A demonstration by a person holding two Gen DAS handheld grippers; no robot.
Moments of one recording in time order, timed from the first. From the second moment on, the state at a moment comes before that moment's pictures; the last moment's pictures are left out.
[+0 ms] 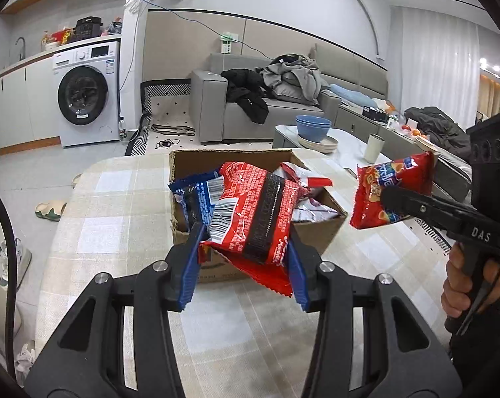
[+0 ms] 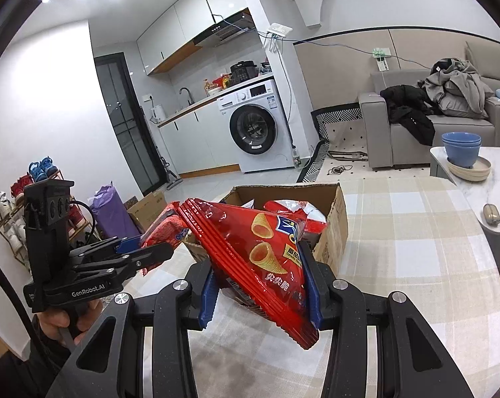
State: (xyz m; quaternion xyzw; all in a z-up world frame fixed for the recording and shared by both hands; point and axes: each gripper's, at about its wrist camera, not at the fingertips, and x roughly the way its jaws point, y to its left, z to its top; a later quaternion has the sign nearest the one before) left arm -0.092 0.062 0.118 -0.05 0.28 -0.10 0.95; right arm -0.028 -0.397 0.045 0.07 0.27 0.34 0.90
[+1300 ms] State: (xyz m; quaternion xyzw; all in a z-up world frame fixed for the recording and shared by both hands) left arm 0.028 0.026 0.104 -0.01 0.29 -0.02 0.96; right arm 0.029 -0.329 0.043 -0.01 0.25 0.30 0.92
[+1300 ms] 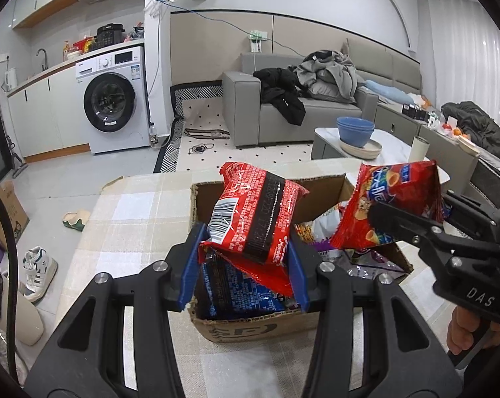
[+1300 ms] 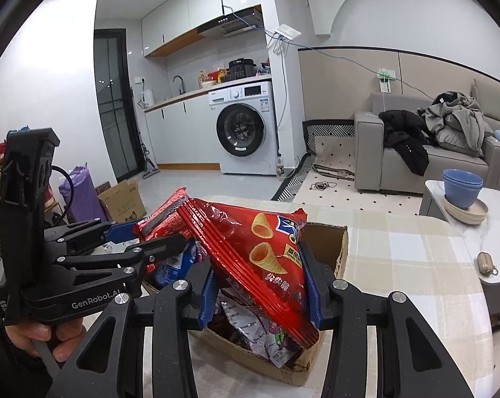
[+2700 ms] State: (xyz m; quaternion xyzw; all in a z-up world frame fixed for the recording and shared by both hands) left arm 0.106 0.024 0.069 -0.02 0.31 -0.02 0.95; right arm 0.067 -0.336 0.035 -0.02 0.24 0.30 0.92
